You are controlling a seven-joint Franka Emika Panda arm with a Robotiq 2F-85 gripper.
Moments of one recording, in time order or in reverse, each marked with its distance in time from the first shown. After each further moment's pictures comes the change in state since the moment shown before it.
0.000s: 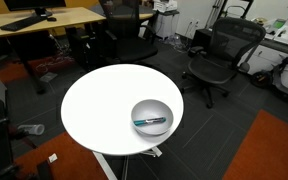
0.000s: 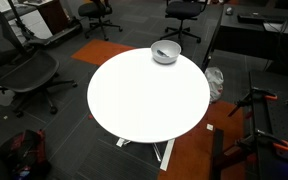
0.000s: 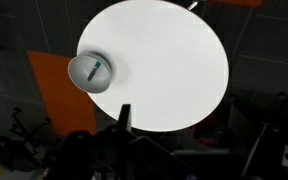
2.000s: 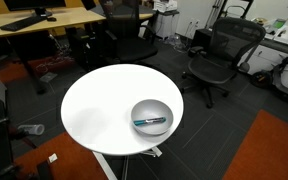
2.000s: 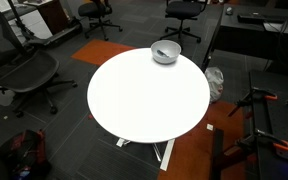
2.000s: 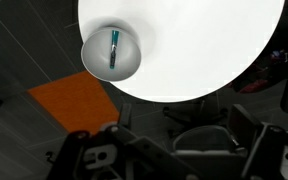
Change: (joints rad) arm -0.156 0.523 -0.311 0.190 0.041 0.416 0.035
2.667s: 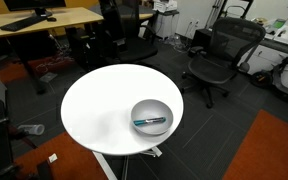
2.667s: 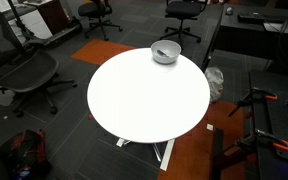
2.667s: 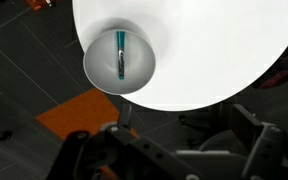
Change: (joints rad) arm -0.013 0.271 -0.076 0.093 0.084 0.116 0.000
